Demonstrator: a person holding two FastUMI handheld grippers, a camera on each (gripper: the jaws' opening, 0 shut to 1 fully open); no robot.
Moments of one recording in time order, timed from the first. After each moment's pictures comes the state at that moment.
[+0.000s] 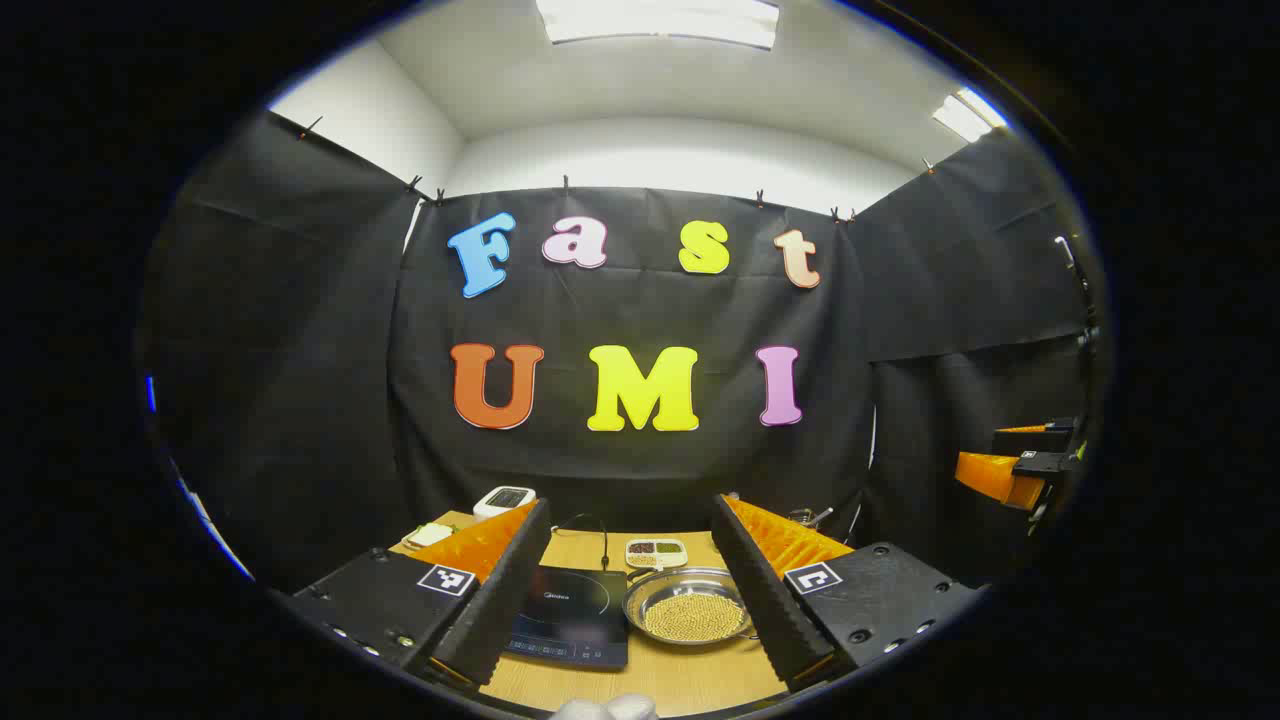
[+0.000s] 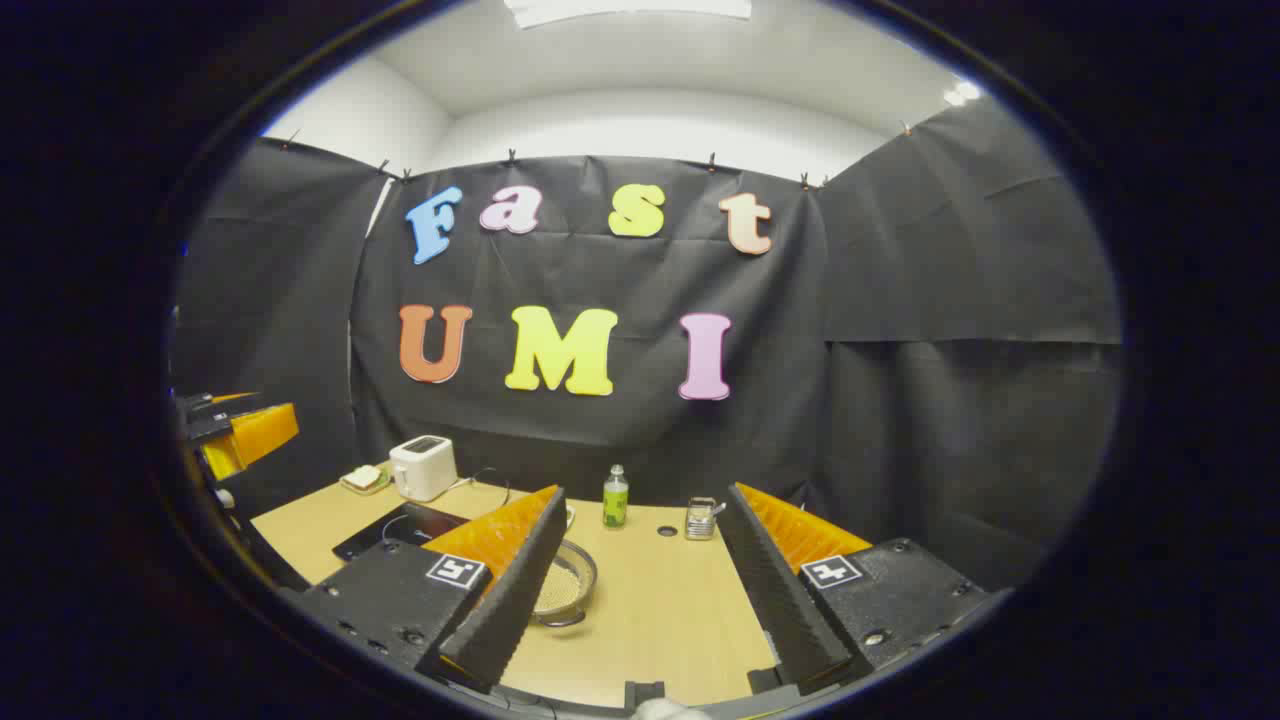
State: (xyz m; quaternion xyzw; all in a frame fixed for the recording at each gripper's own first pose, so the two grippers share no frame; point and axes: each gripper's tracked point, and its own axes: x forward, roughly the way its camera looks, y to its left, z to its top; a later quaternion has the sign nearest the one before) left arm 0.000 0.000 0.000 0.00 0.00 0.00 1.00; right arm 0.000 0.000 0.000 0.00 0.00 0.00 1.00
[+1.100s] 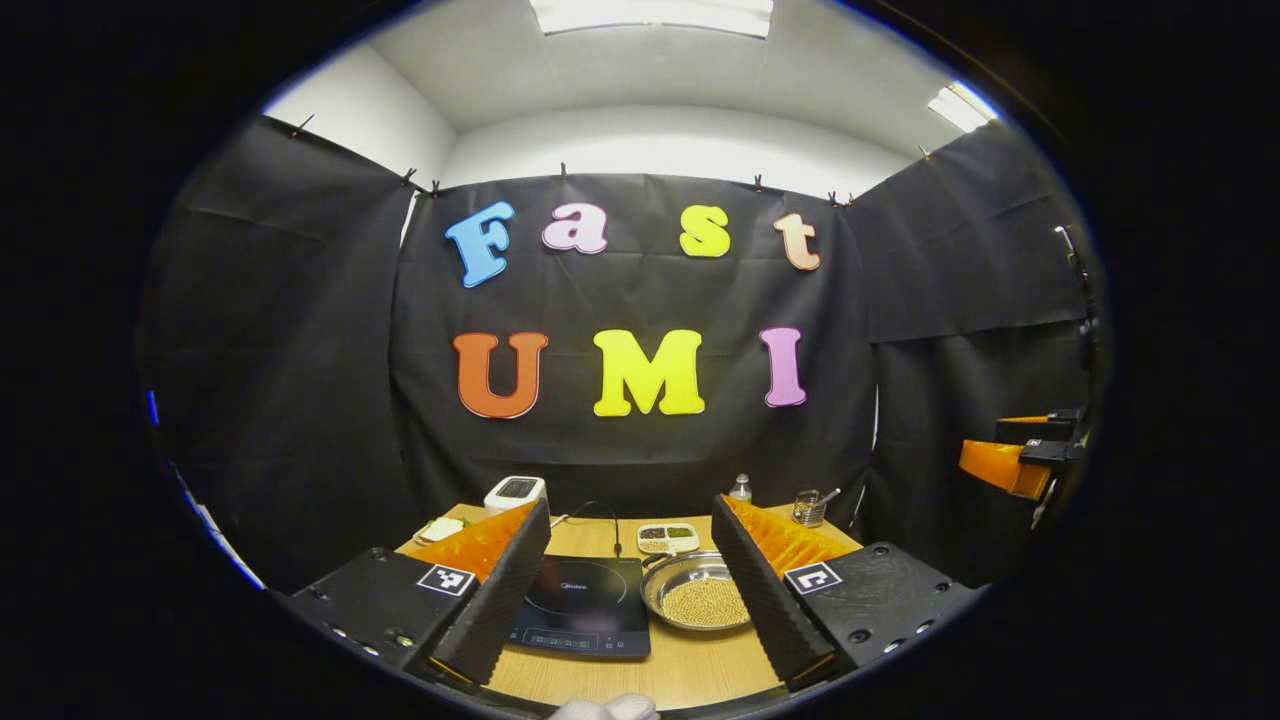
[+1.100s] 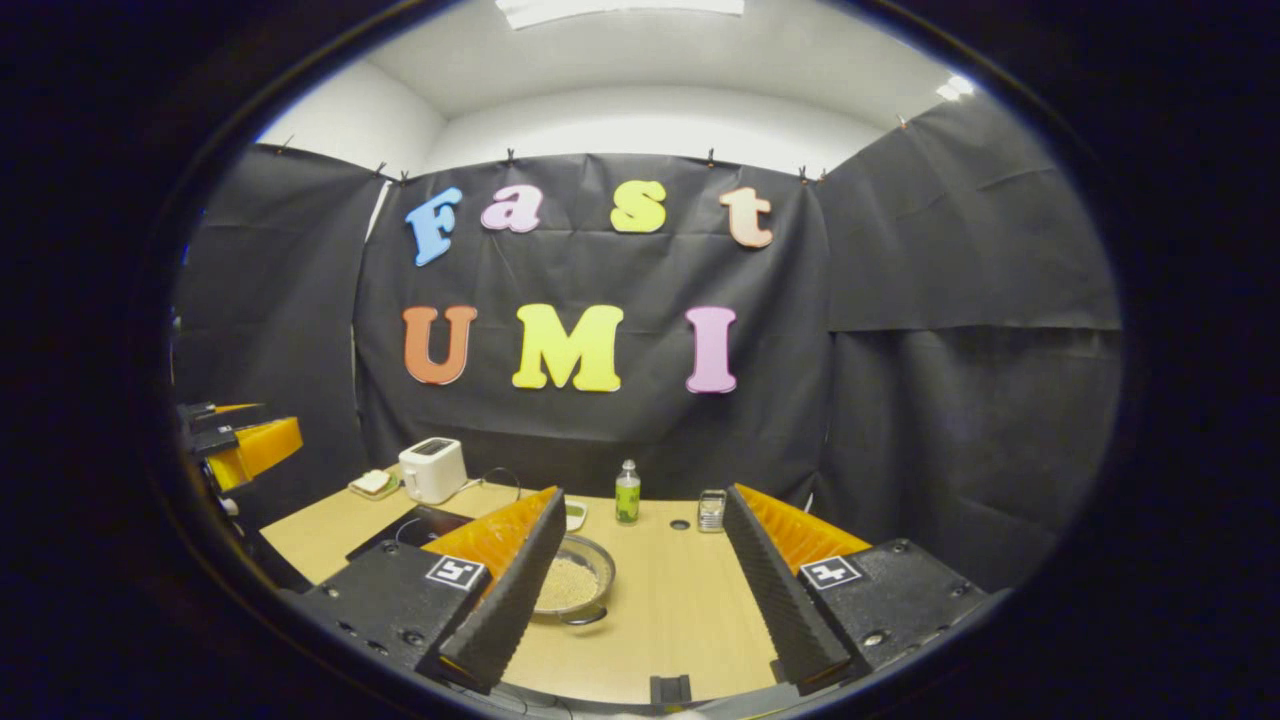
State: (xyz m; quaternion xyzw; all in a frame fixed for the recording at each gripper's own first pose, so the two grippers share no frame) left arm -0.002 0.023 -0.016 0.02 0.03 0.00 1.00; right arm -0.004 0.029 -0.015 0.02 0.02 0.01 1.00
